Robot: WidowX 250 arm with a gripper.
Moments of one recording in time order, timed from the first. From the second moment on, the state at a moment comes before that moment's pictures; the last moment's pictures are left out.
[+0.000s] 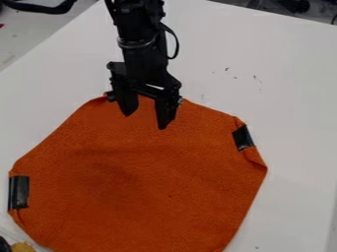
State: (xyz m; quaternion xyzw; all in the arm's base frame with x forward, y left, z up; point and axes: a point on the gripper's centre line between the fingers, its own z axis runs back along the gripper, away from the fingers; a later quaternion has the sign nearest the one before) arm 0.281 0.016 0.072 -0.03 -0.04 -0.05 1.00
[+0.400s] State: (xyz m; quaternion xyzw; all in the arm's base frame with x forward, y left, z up) arm 0.270 0.024 0.060 -0.04 -0.04 -0.03 1.00
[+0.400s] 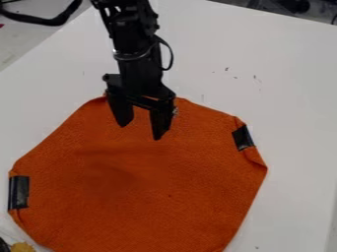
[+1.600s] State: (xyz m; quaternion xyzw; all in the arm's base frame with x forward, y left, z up) arm 0.157 0.161 0.041 0.05 -0.07 0.20 0.97
